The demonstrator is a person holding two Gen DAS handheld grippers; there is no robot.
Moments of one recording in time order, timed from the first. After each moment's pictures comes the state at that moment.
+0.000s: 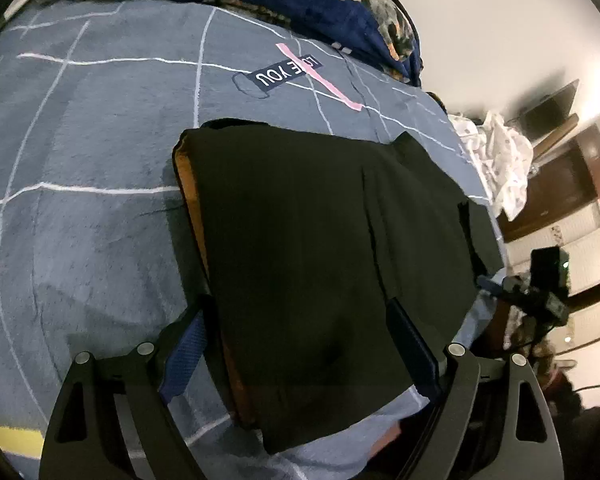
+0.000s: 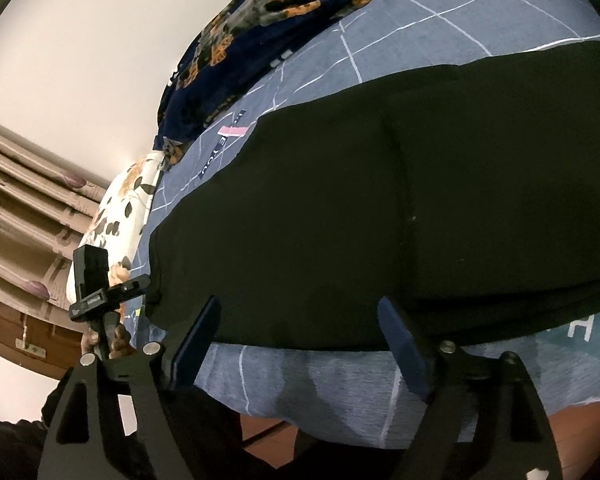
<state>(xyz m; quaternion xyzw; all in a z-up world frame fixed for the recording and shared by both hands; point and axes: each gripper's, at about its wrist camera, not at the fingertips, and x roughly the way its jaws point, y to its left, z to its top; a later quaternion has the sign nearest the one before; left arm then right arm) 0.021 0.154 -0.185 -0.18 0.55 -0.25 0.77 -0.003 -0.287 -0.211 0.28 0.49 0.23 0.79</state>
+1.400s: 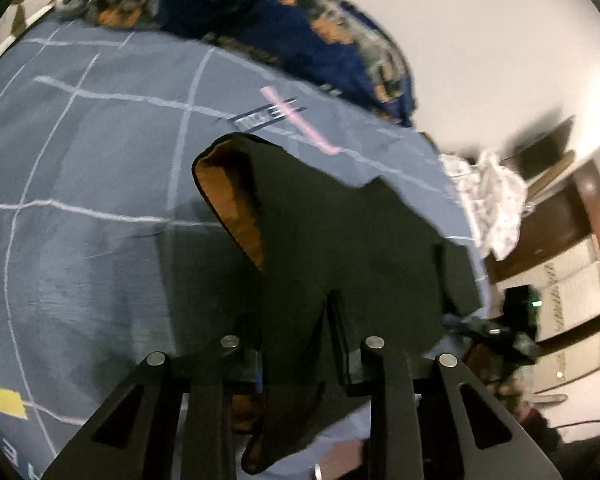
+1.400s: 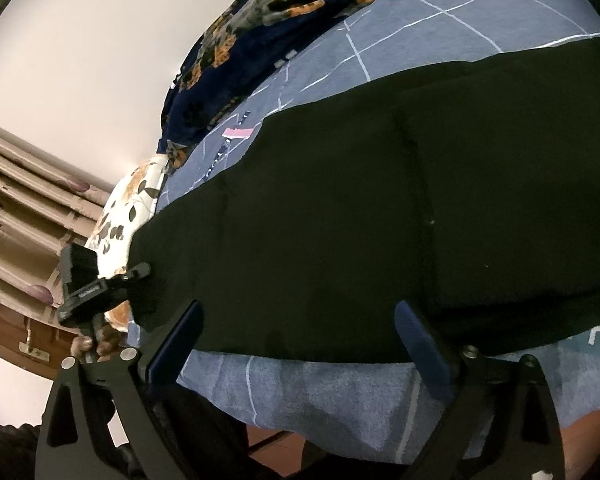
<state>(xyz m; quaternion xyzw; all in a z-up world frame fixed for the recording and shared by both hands) 0.007 0.137 -0.141 -0.22 0.50 -0.23 0.80 0.002 -0.278 -0.216 0.30 0.48 0.24 0.79</state>
